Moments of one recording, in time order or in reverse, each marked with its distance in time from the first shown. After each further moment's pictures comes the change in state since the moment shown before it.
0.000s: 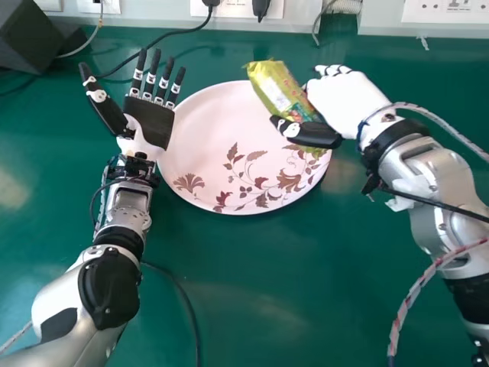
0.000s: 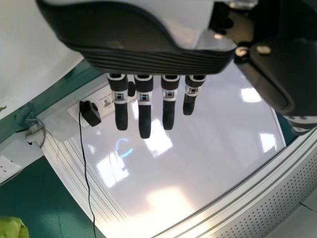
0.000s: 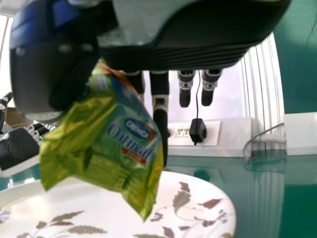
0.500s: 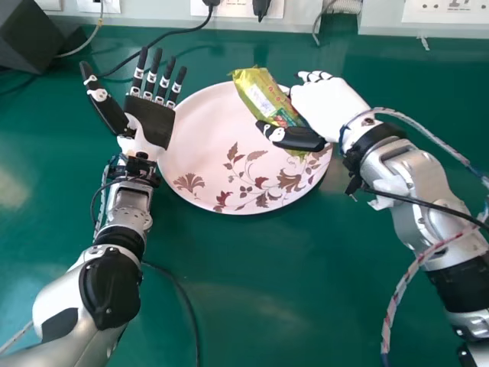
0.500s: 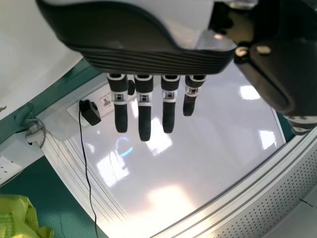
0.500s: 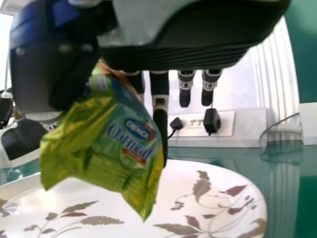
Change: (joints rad) left arm 0.000 -0.007 -0.001 -0.001 0.002 -0.002 -0.008; right arm -0.046 0.041 0.065 0.095 -0.005 -0.020 -0.036
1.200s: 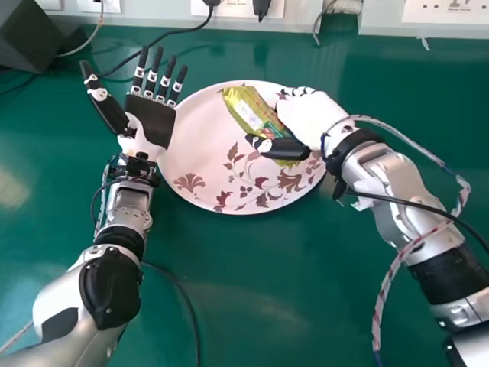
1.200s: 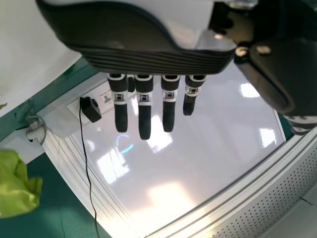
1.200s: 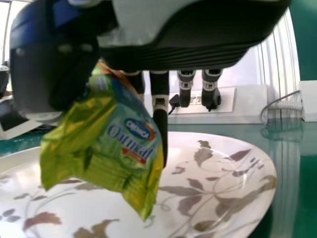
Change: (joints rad) left arm -0.001 0.000 0.001 -0.001 -0.001 0.006 -0.013; right arm -0.035 0.033 0.057 0.137 -0.014 -0.007 -0.030
